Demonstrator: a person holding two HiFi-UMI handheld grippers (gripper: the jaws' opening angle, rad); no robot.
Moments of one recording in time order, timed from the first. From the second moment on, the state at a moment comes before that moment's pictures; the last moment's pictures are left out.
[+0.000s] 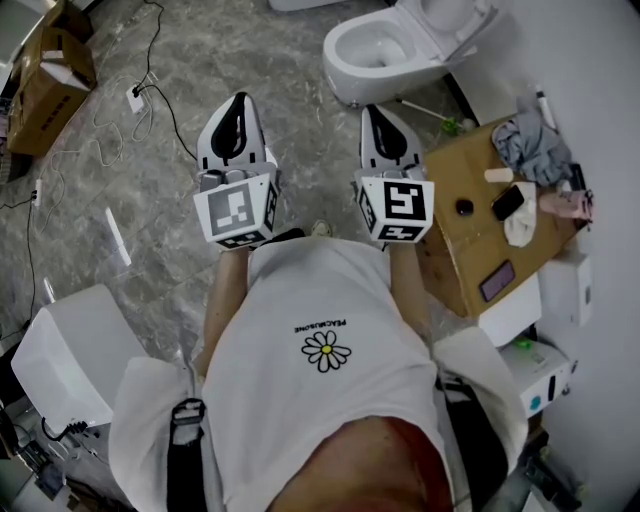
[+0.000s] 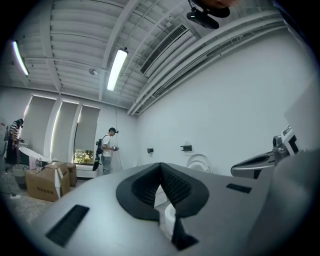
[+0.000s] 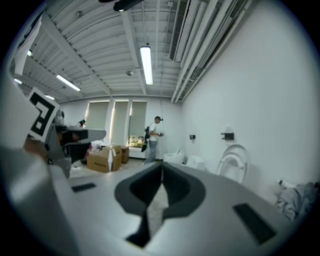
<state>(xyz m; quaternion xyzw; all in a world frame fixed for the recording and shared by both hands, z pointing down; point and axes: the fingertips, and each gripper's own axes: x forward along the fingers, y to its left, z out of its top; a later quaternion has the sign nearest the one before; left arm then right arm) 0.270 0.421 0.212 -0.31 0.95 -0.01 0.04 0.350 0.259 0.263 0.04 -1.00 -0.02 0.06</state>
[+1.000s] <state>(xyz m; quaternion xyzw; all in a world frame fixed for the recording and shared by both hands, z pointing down) 0.204 0.316 0.181 -0.36 0.93 -0.05 0.11 0.326 0.153 0.265 0.11 -0.99 -0.04 0.01</state>
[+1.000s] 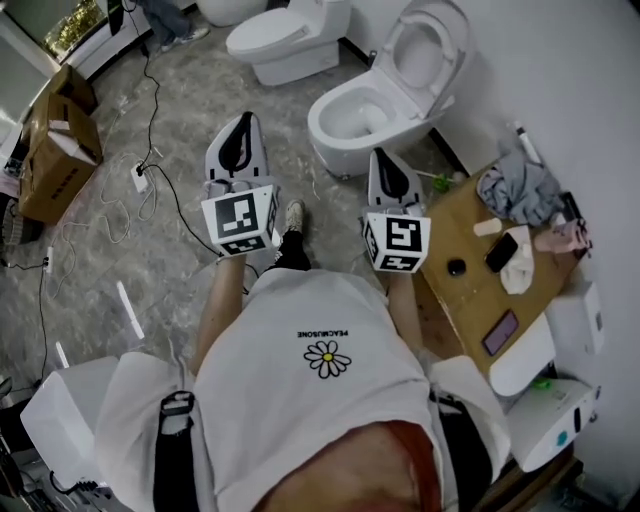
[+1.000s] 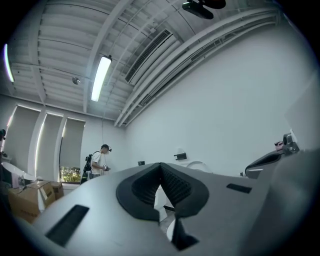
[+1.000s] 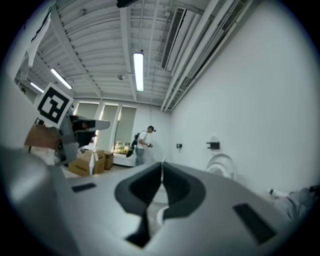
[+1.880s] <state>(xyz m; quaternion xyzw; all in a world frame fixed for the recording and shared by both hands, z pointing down) 0.003 0.235 0.218 -0.40 0.91 -0.02 0.07 0.095 0.116 0.262 0.05 -1.00 -0.06 0.06</state>
